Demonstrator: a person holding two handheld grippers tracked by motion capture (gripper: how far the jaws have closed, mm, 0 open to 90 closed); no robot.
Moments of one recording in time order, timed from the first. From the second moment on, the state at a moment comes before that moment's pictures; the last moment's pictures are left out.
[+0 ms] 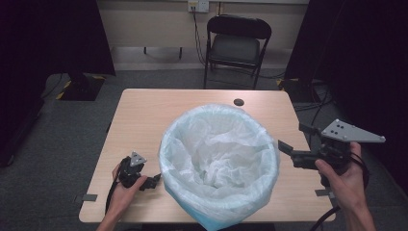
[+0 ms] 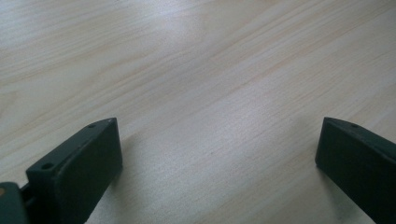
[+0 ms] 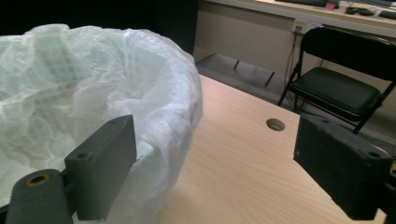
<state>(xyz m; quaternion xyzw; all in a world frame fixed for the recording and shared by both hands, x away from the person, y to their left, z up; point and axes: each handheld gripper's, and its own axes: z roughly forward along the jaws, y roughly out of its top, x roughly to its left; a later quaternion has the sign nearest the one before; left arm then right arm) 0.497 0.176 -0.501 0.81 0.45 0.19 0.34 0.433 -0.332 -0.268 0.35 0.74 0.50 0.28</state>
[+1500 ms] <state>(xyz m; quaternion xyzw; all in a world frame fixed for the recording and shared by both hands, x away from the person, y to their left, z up) 0.495 0.176 -0.502 0.80 0.45 0.19 0.34 0.488 -0.349 -0.450 0.51 0.72 0.39 0.27</state>
